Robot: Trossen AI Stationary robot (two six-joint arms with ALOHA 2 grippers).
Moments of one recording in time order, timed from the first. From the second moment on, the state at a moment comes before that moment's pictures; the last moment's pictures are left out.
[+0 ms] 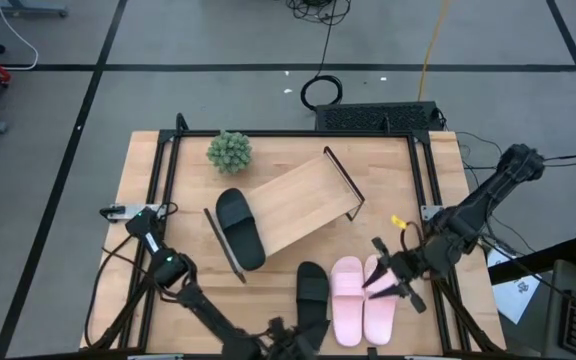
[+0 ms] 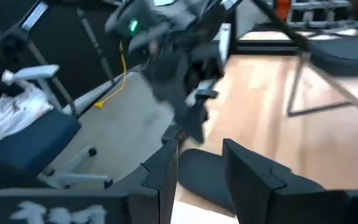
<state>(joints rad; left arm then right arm) -0.78 2.54 2.14 0.04 -1.43 -1.76 0.74 1.01 0.76 -0.09 0.18 0.30</state>
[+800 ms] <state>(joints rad) -1.02 2.23 2.14 0.29 -1.58 -0.68 0.68 1.68 1.28 -0.16 0.29 0.06</state>
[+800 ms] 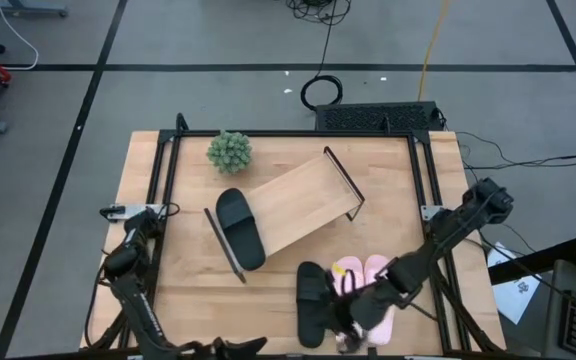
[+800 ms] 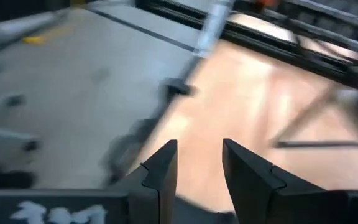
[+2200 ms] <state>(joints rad) -1.17 2.14 2.14 0.28 -1.57 -0.42 0.46 1.63 1.17 -0.52 -0.09 0.35</state>
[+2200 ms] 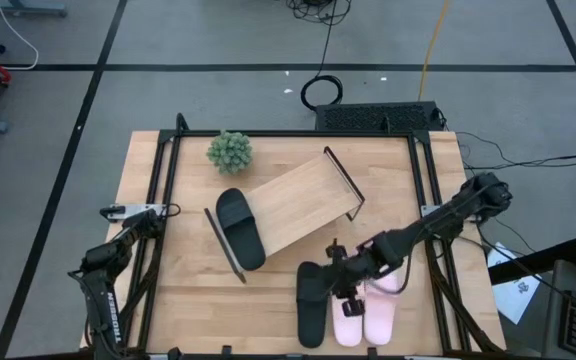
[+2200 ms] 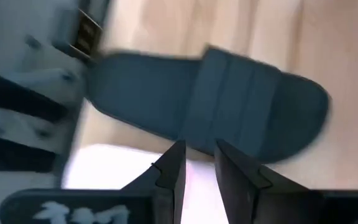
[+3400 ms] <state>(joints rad) -1.15 2.14 2.14 0.34 -1.57 -0.39 0.26 1.50 0.80 -0.01 -0.44 0.49</state>
